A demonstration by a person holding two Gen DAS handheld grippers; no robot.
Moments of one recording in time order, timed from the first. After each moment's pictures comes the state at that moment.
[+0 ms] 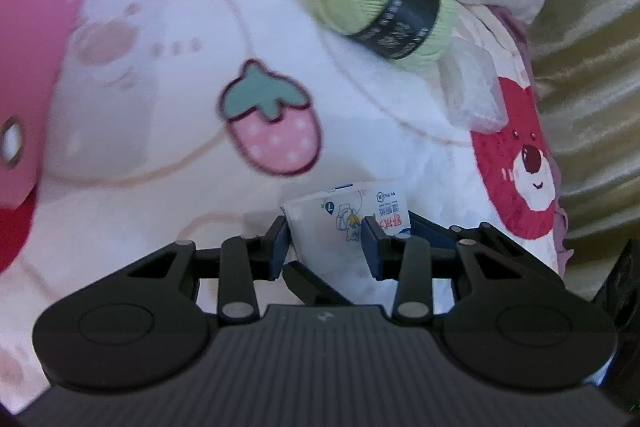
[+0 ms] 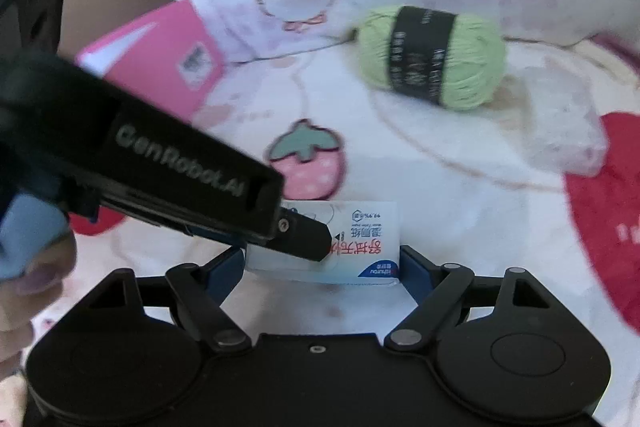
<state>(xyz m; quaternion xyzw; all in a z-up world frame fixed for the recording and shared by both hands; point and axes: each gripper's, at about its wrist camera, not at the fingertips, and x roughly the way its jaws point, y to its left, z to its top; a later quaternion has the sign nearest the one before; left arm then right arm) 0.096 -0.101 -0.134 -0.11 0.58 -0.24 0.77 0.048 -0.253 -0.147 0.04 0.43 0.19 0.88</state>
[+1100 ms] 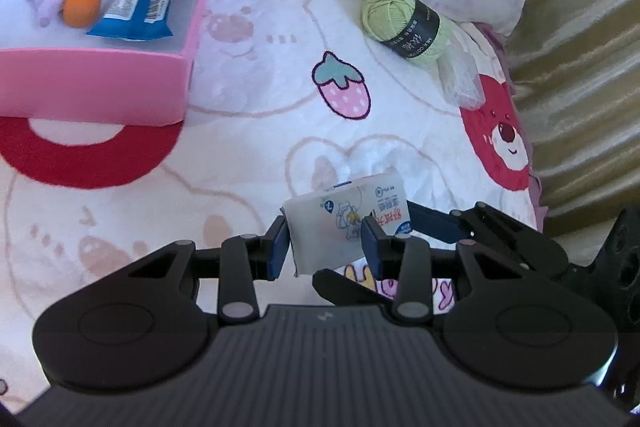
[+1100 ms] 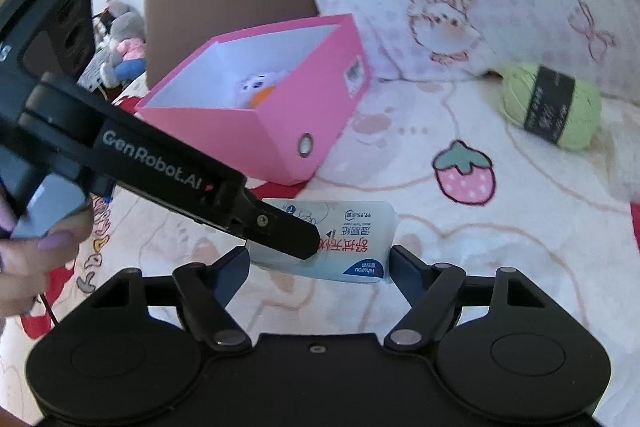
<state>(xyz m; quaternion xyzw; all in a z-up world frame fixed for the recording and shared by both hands) 0.031 0.017 -0.073 -0.12 0.57 -0.24 0.78 -0.030 -0.180 -0.082 0.02 0.40 0.29 0.87</state>
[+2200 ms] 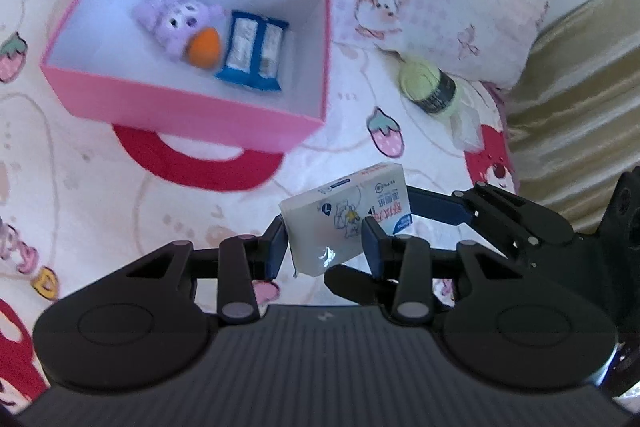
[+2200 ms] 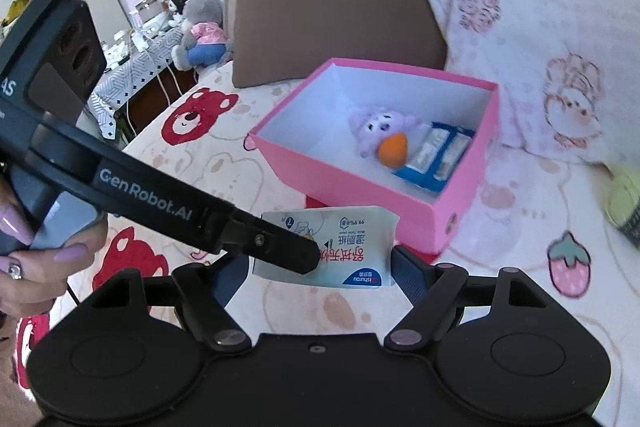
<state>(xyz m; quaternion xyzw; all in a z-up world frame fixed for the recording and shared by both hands) 0.018 0.147 0.011 -0.15 0.55 -0.21 0.80 -0.027 -0.073 0.015 -0.01 0.41 0.38 0.83</state>
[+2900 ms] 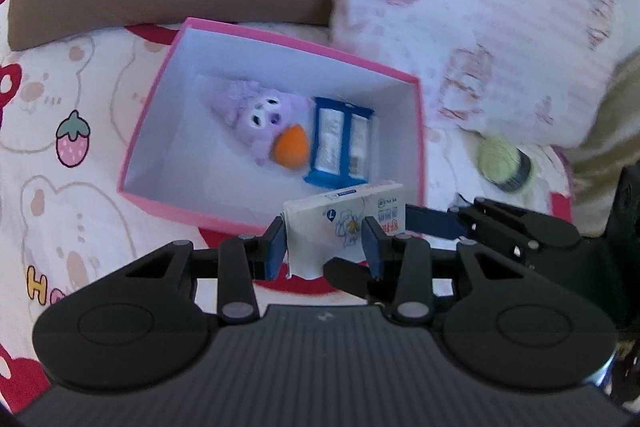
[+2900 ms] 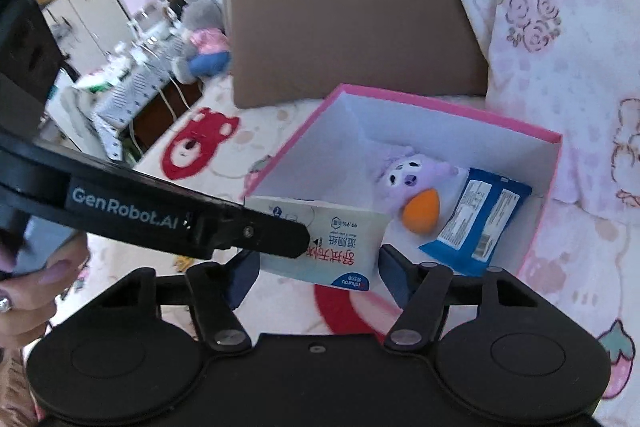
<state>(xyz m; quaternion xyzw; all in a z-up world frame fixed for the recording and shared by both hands) 0.120 0.191 0.023 -0.12 0.53 -0.12 0.83 0.080 0.000 0.010 0.01 0.44 0.39 0.81</state>
